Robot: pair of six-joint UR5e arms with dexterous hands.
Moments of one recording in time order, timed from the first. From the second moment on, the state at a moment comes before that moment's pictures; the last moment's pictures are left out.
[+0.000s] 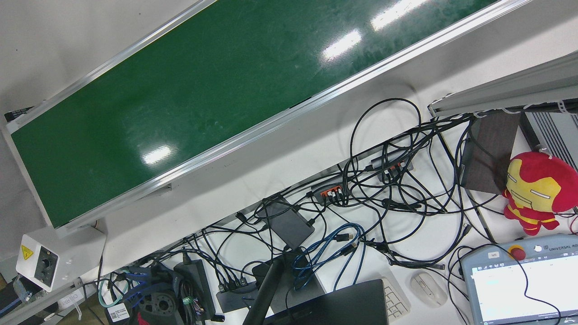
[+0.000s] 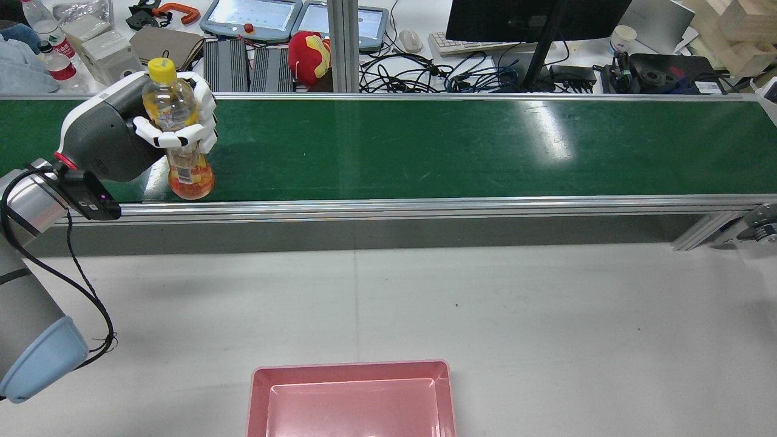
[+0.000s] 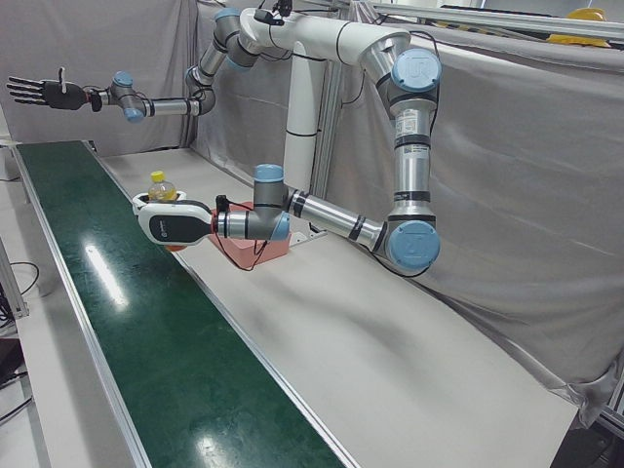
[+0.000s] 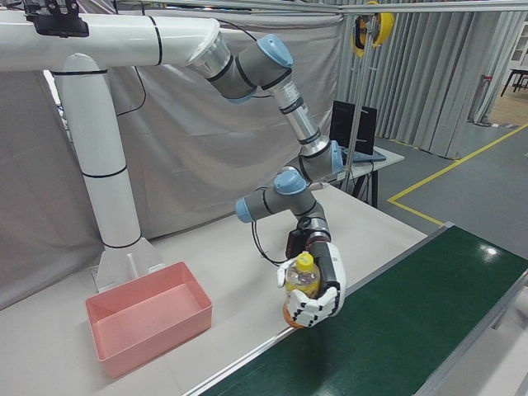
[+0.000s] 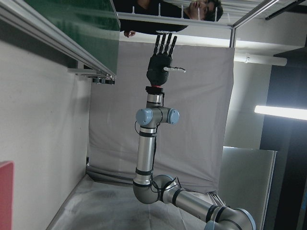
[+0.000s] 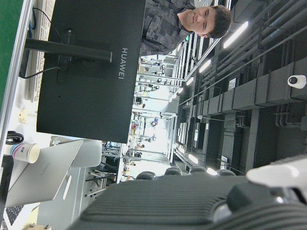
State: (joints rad) left arm -0.83 -1.98 -1.96 0.37 1.34 0.12; right arm 1.55 -1.52 1.57 -3.11 -1.57 -0.11
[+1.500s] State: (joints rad) left arm -0.19 -2.02 -2.11 0.48 1.24 0.47; right arm 1.55 -1.52 1.57 -3.11 -1.57 -0.11
